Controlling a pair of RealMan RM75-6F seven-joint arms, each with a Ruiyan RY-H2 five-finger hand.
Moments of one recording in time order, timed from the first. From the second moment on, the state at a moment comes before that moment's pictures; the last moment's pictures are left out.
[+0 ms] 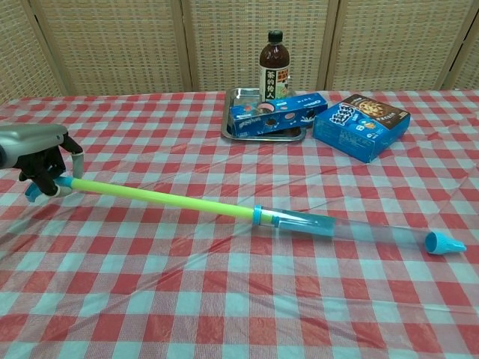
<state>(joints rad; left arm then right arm) -0.73 -1.47 -0.14 -1.55 0.64 1.05 0.62 0.12 -1.18 -0.01 -1.61 -1.59 1.41 -0.08</state>
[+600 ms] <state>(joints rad) -0.78 -1.39 -0.25 -1.58 0.63 1.02 0.53 0.18 -1.21 0.11 -1.72 -1.44 1.36 -0.18</state>
